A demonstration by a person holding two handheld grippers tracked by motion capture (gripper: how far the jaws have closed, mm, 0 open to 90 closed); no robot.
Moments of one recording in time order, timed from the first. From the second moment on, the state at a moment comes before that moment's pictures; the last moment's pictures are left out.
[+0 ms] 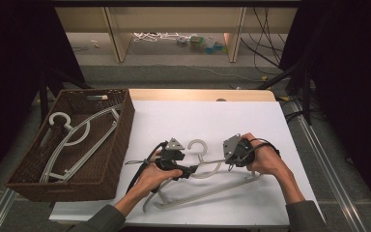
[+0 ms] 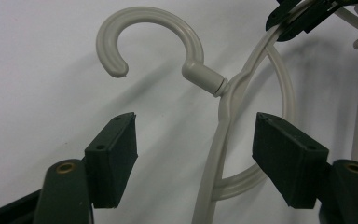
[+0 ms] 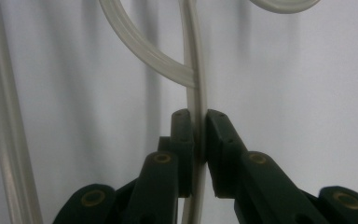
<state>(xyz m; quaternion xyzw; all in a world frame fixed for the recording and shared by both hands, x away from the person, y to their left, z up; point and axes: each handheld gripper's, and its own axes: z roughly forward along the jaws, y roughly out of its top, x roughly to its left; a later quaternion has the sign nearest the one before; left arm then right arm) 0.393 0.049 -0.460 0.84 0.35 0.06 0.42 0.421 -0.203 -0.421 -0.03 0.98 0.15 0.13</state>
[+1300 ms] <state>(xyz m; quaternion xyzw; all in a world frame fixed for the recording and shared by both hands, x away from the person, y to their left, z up) 0.386 0.046 -0.435 0.87 0.26 0.07 0.40 0.414 -0.201 -0.395 0.06 0.95 0.22 0.20</state>
